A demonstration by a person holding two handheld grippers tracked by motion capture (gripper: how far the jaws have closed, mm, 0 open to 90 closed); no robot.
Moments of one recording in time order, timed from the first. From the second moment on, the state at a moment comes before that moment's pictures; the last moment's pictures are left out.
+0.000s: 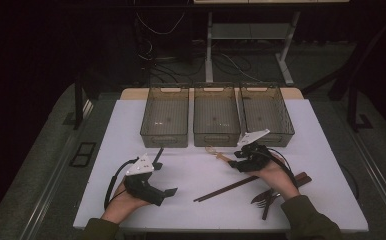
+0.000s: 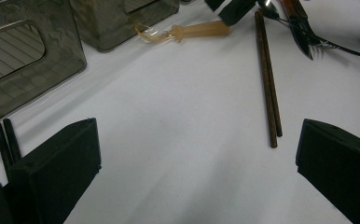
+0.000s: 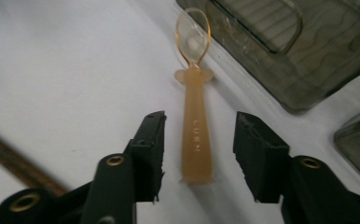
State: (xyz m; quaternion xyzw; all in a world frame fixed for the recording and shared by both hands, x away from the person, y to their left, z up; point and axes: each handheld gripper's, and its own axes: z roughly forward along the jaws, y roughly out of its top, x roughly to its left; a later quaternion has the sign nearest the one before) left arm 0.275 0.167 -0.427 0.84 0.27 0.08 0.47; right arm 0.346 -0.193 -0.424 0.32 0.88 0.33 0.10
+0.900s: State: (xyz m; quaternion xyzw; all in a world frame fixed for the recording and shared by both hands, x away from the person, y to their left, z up) left arm 0.271 0.168 -0.432 0.84 0.26 0.08 0.47; right arm 0.283 -0.157 -0.435 0.18 0.93 0.32 0.01
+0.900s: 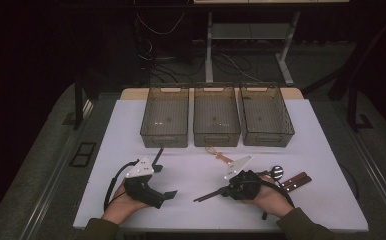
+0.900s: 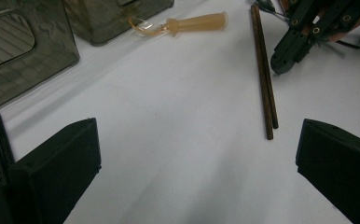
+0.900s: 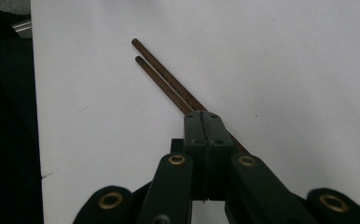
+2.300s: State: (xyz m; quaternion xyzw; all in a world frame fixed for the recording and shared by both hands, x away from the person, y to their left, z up) left arm 0.271 0.167 -0.435 0.85 0.25 0.08 0.46; right arm 0.310 -0.132 -0.442 0.21 0.92 0.34 0.03
